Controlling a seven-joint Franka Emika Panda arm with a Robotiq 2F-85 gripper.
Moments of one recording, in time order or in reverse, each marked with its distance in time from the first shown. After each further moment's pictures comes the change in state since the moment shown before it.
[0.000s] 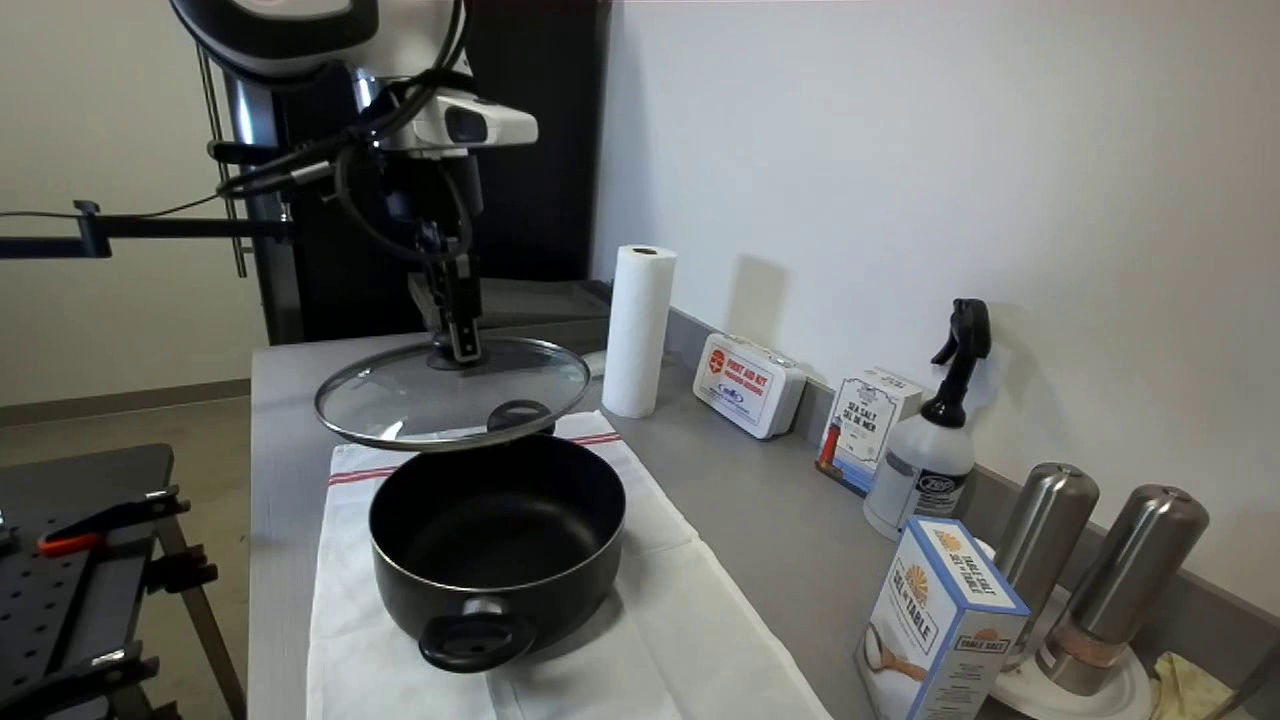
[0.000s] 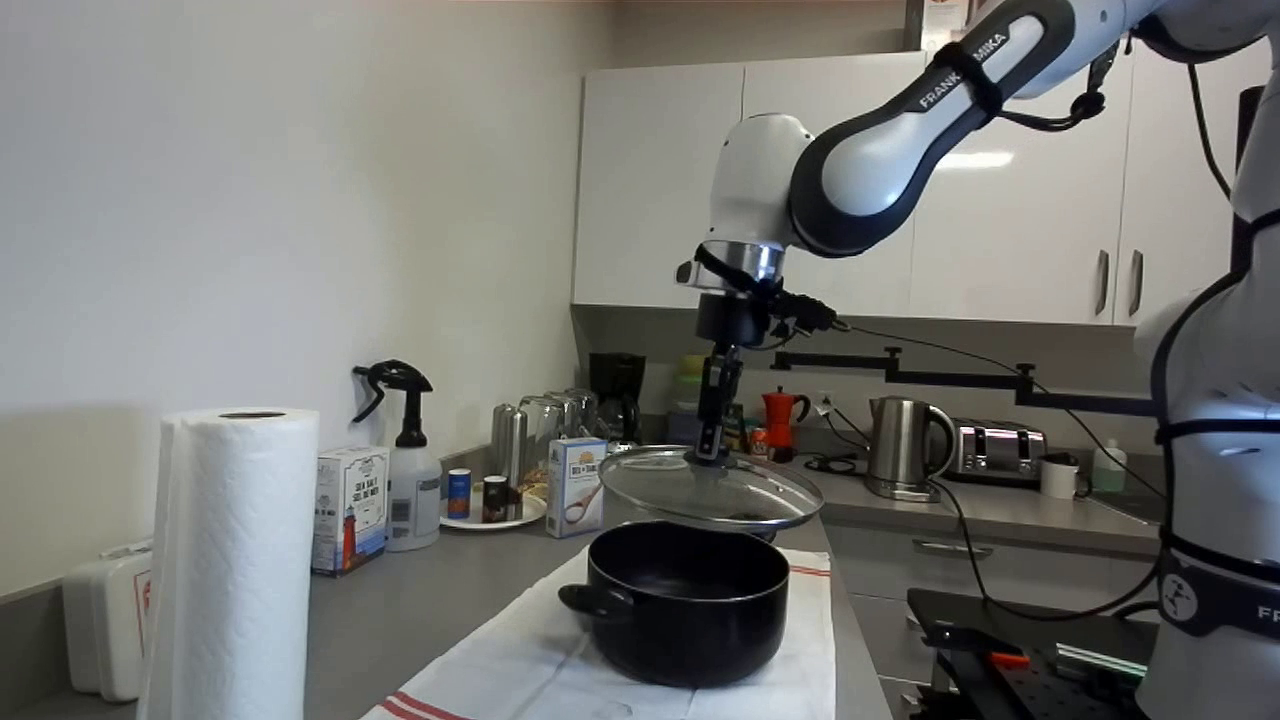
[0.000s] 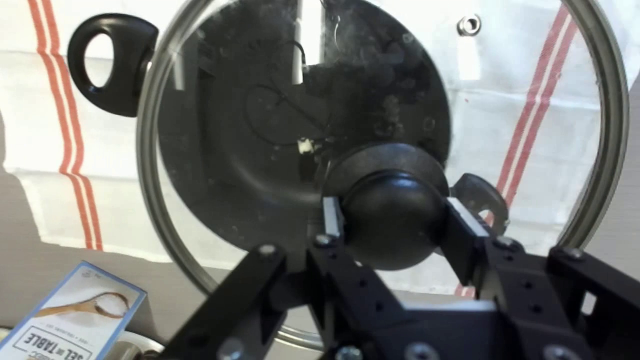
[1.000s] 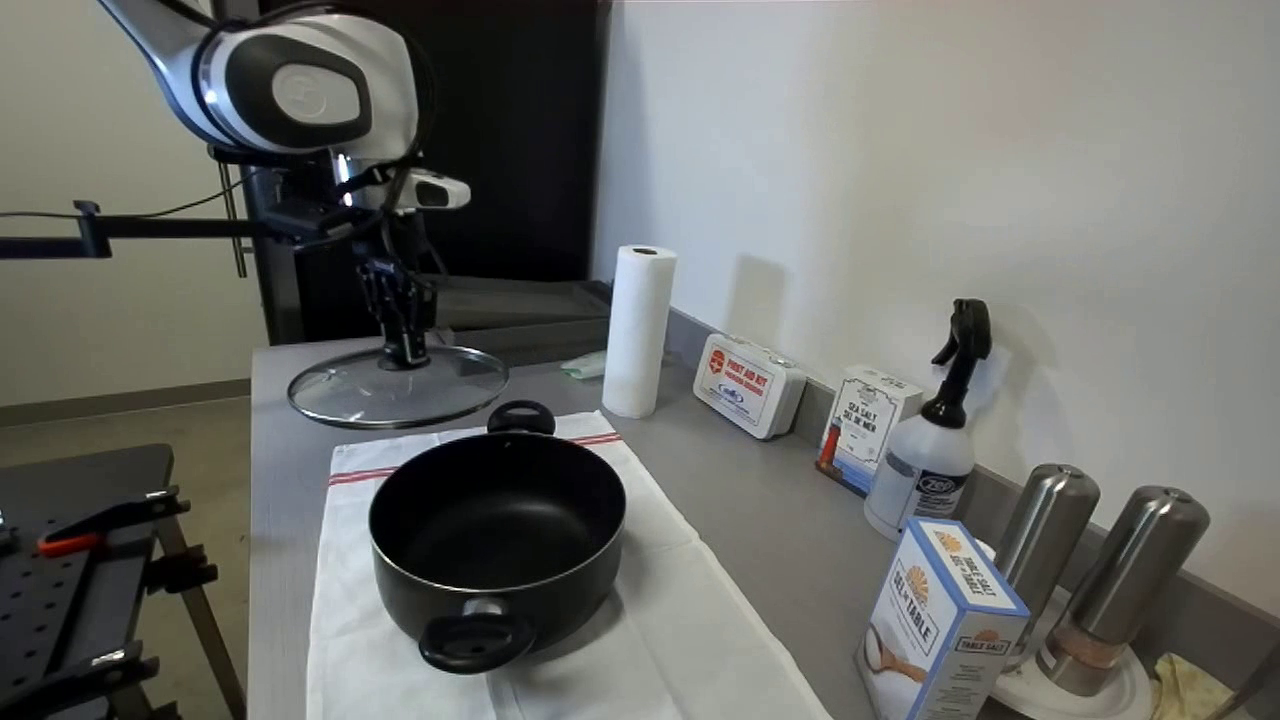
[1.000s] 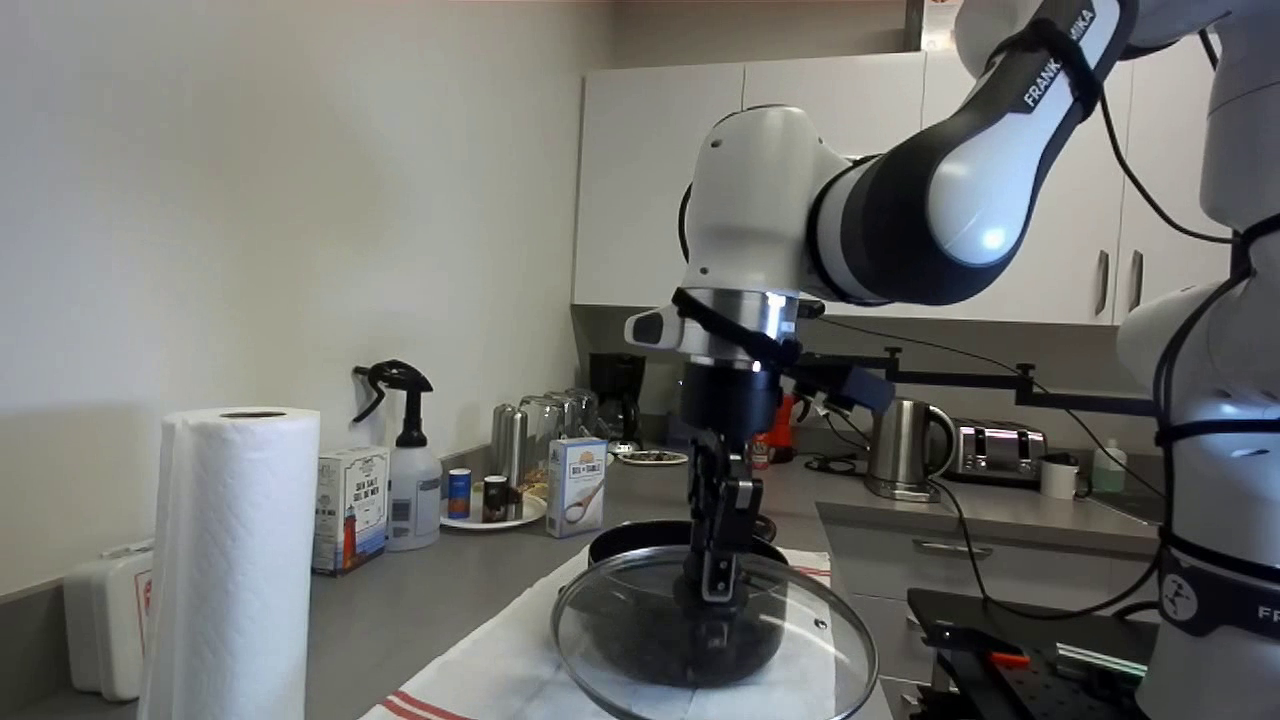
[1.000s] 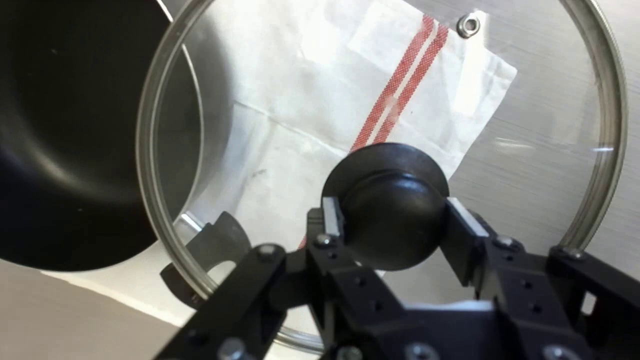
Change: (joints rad) arm 0.190 0.181 0.169 0.003 0.002 0.091 0.006
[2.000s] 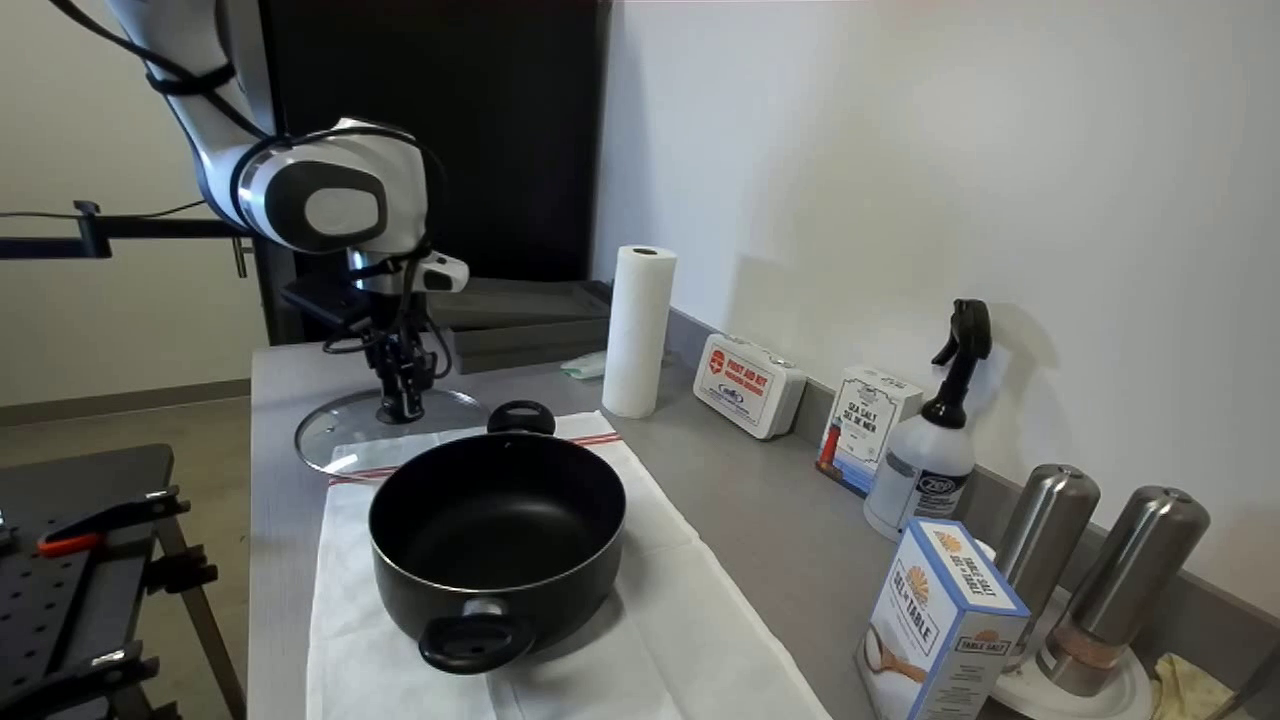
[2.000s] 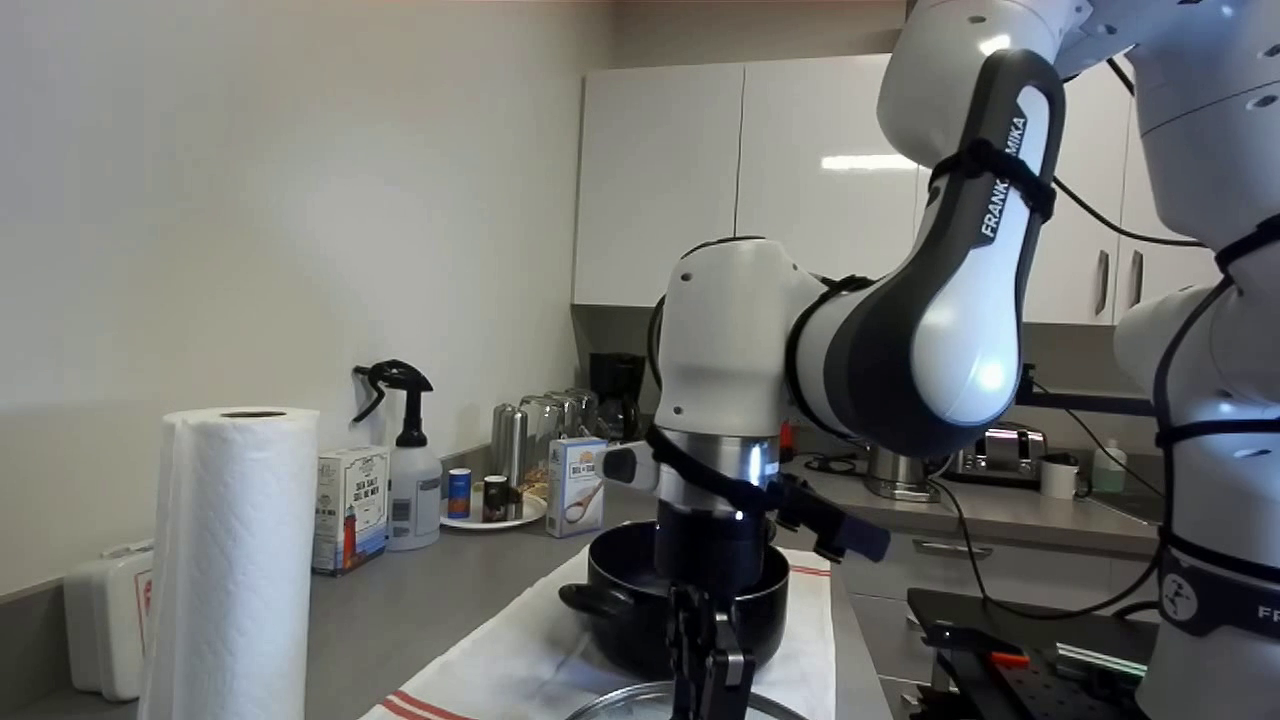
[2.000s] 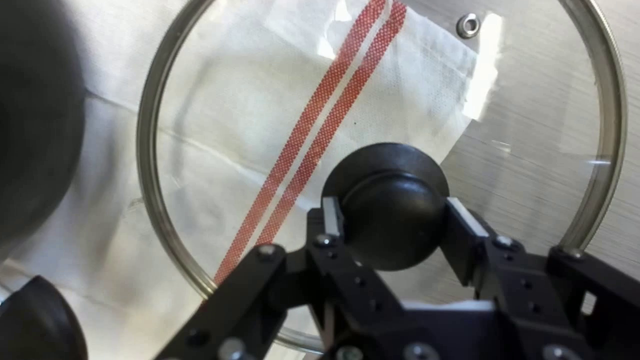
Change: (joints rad) arm 0.039 0.292 0.015 0.053 0.047 0.217 -0.042
